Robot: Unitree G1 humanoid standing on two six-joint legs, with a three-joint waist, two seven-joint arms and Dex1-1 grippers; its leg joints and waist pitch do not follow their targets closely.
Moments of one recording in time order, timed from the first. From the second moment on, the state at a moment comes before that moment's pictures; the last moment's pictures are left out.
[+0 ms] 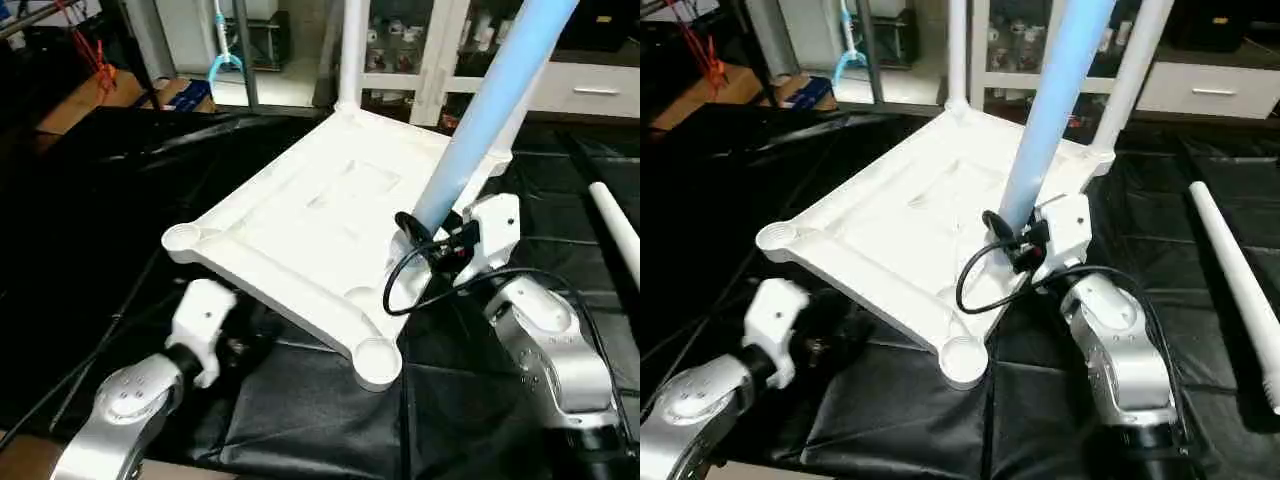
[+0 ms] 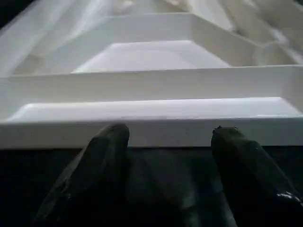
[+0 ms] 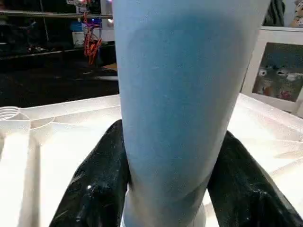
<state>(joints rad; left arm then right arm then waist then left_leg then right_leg) 0.06 0.39 -0.13 -0.28 -0.16 0.40 -0.48 -0.27 -0.26 -0.02 -0.07 0.24 0.26 0.42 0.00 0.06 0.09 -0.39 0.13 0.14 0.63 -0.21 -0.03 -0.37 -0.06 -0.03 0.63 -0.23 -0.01</state>
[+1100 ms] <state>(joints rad) -0.45 0.52 -0.36 0.08 -0.22 0.24 -1.14 -0.22 -0.38 -0.10 -0.11 0.31 0.28 0.54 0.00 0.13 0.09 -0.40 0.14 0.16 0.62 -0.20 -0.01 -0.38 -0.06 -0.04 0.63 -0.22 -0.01</state>
